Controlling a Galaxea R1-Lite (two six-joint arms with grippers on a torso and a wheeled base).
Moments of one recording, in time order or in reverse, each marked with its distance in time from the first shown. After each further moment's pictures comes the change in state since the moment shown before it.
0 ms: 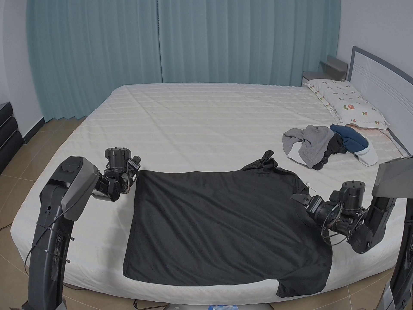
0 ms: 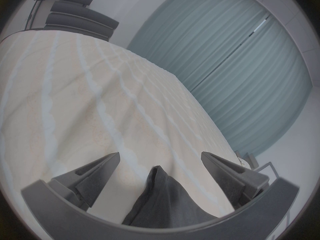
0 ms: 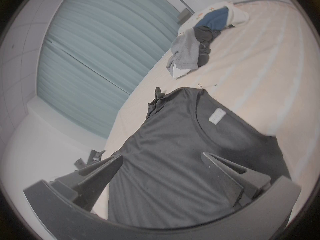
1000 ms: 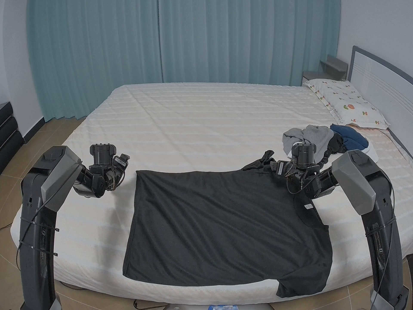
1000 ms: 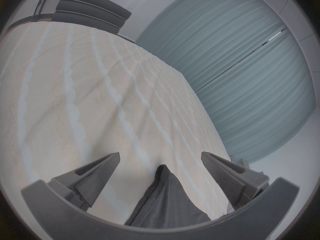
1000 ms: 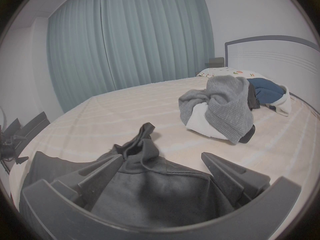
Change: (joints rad) left arm 0.060 -0.159 0.215 -0.001 -0.105 -0.097; right arm 0.019 0.461 -1.281 0.771 -0.361 -0.610
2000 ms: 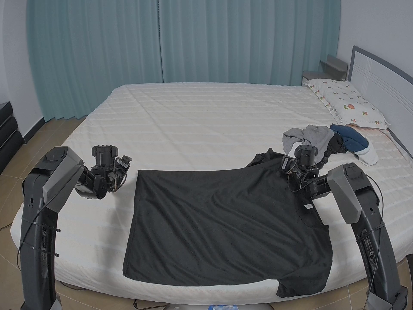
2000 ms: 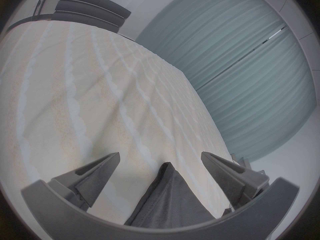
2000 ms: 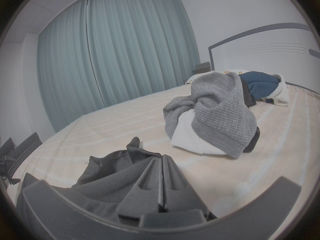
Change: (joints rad) left arm -0.011 0.007 0.005 0.000 0.005 0.002; right arm -0.058 0.201 -0.305 -0.039 -0.046 0.082
